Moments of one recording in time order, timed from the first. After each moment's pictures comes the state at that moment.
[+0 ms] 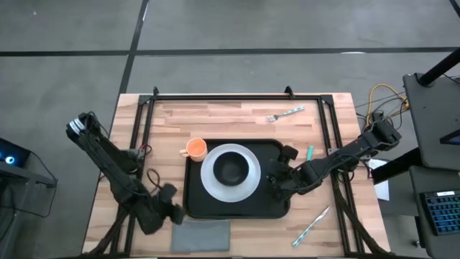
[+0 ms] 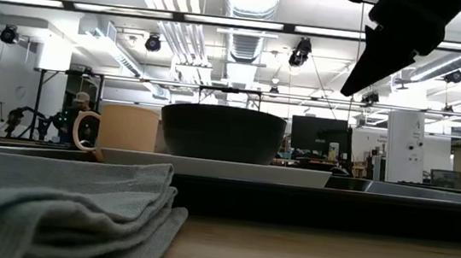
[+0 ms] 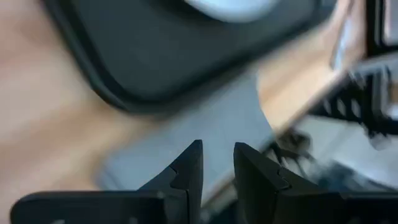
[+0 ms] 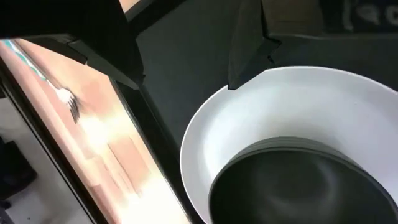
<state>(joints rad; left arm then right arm) -0.88 1.33 0.95 -0.58 -0.38 -1.99 0.46 1.54 1.08 -0.83 0.74 0.74</state>
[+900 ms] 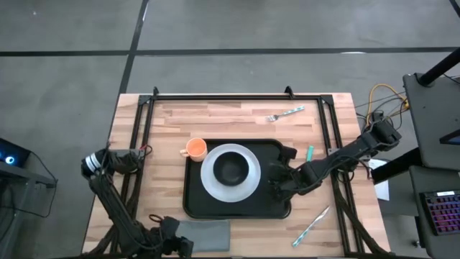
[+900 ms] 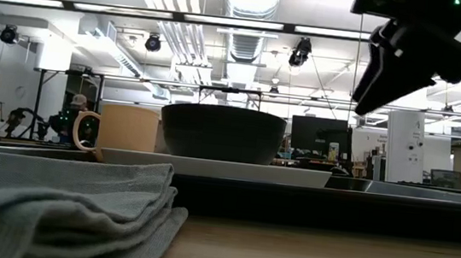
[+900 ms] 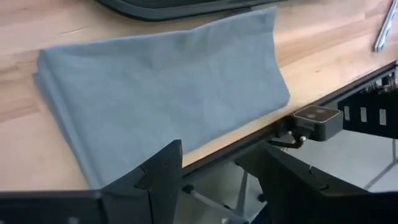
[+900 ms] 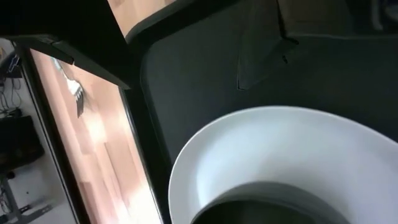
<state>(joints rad) -1.02 1.83 1.48 -0.90 -0.46 -2.31 0.46 1.54 1.03 -0.84 0.70 0.57</state>
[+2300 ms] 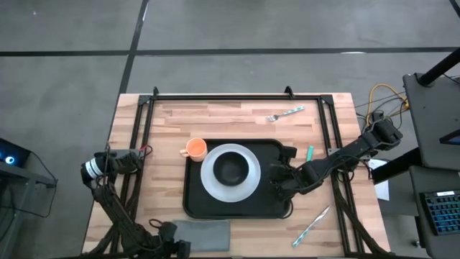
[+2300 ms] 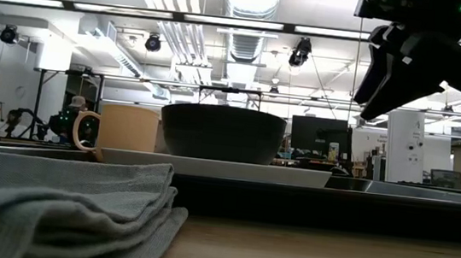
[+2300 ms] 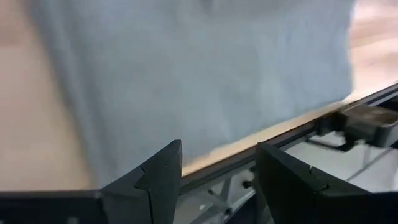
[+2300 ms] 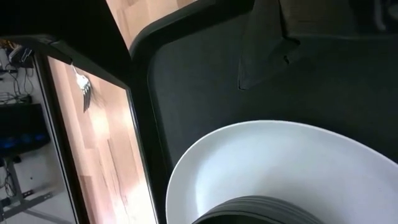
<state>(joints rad) -1.09 1.88 1.28 -0.60 -0.43 -2.50 0.46 1.52 1.00 -0.84 0.70 0.49</state>
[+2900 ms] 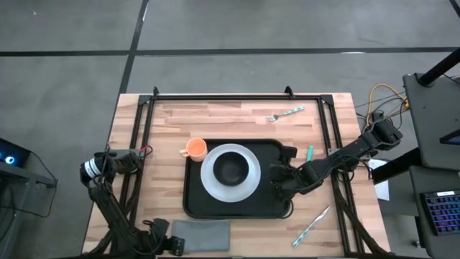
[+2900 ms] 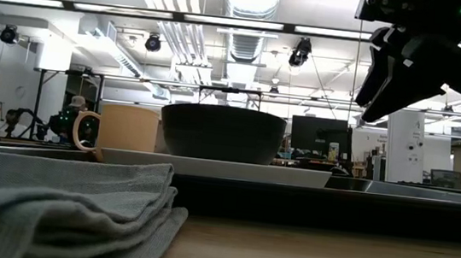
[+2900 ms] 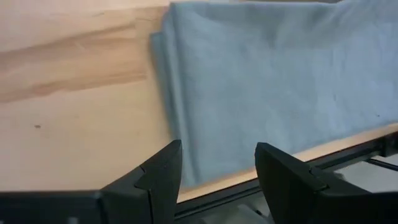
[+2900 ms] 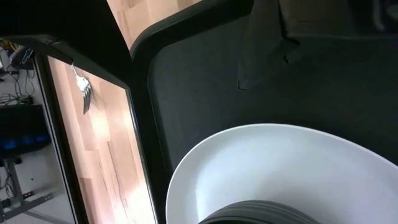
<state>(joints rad) -1.10 1.88 1.37 -0.92 -0.31 -2.54 0.46 1.52 1.00 -0.84 0.70 0.49</state>
